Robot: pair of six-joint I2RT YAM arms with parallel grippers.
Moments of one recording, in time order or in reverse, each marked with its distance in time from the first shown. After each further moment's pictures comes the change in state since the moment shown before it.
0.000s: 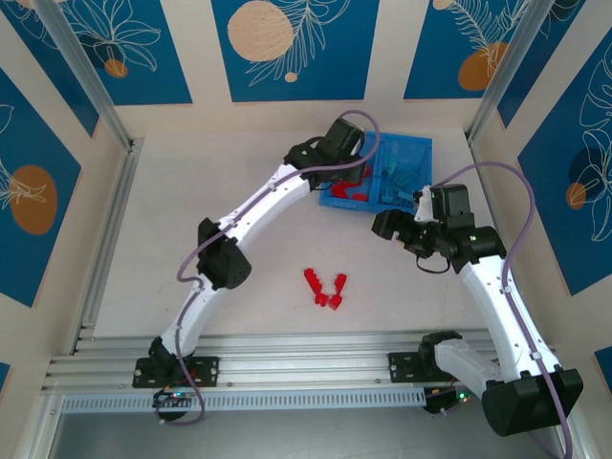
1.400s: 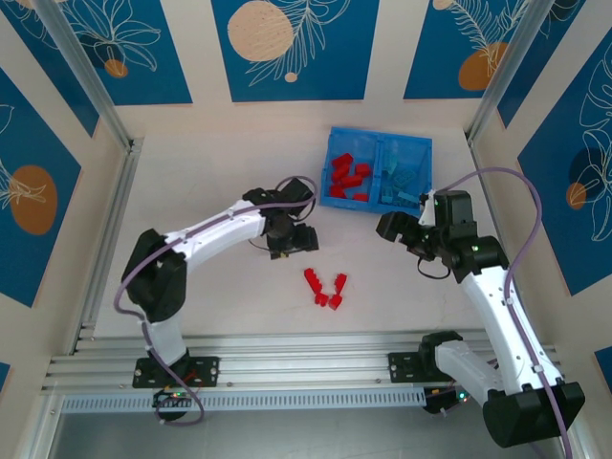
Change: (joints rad) left arm 0.026 -0.586 -1.094 -0.051 0.327 -0.525; right arm 0.000 -0.061 -0.053 0.044 0.078 0.016
